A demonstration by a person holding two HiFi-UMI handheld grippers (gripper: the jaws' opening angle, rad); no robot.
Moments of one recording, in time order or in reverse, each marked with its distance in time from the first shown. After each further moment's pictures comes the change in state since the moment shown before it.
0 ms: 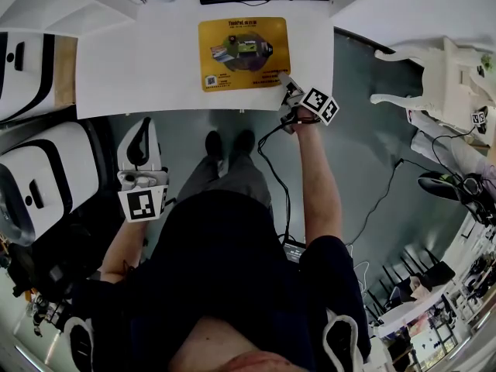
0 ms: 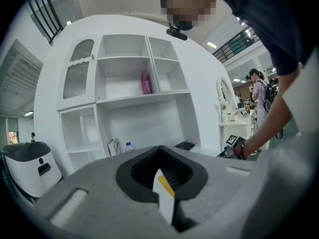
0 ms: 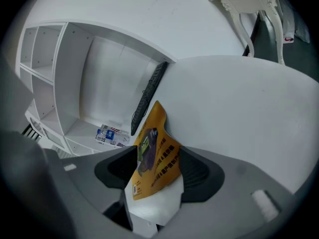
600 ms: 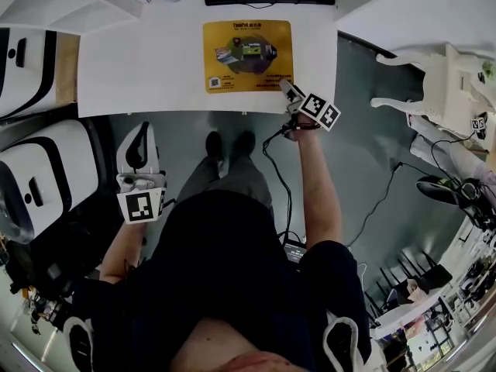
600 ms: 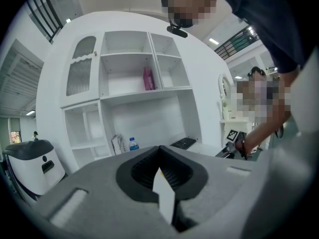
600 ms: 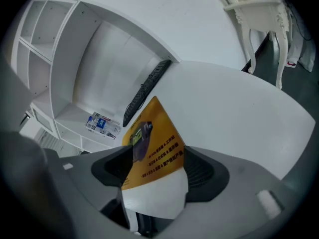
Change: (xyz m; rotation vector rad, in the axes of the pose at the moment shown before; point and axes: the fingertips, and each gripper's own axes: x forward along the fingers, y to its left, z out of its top) left arm -0.009 0.013 -0.015 -0.010 0.046 0.010; right arm -0.010 -0.008 -0.011 -0.124 0.046 -0.143
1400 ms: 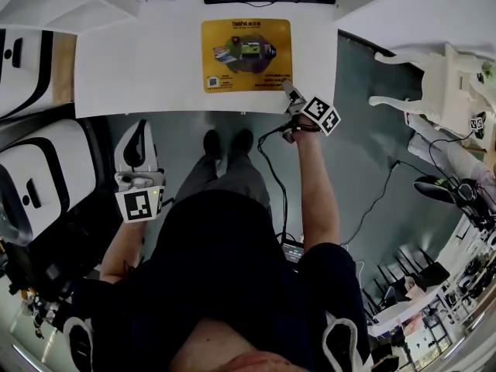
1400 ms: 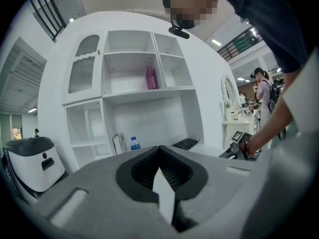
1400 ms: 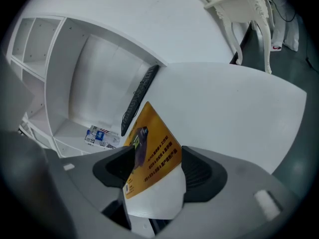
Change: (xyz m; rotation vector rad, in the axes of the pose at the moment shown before) left arm 0.008 0.006 -0.002 -0.023 -0.013 0.017; right arm -0.006 -0.006 0.002 0.161 -0.061 0.017
